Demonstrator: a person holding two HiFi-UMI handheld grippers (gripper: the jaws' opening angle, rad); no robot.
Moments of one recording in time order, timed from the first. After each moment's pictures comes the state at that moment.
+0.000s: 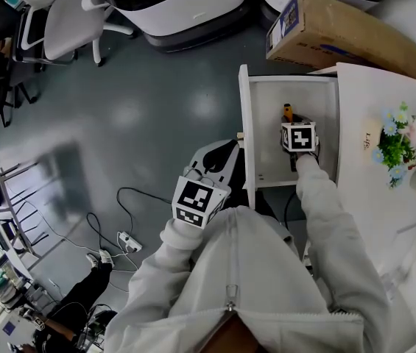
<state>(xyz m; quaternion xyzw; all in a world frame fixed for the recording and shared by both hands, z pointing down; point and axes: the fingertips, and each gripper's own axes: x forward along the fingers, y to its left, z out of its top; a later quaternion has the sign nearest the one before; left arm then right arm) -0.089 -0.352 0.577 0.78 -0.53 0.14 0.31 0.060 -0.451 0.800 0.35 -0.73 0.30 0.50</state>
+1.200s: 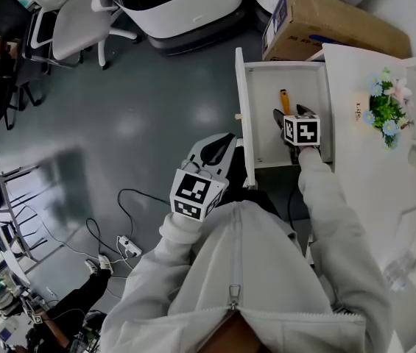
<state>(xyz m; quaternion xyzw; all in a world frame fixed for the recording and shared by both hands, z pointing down) -0.076 -0.304 0.544 0.79 -0.53 0.14 0.27 0.059 -0.427 0.746 0.36 -0.77 0.31 0.42</state>
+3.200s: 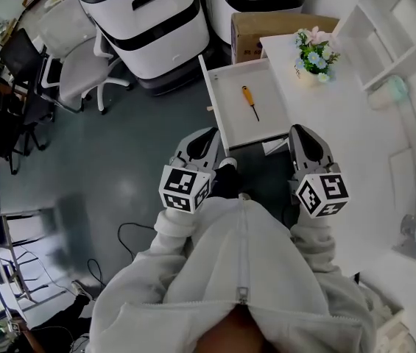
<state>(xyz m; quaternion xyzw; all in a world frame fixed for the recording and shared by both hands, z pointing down) 0.000 -0.211 0.437 0.83 -0.54 0.09 0.12 0.178 -0.240 0.406 0.45 -0.88 0.14 0.06</state>
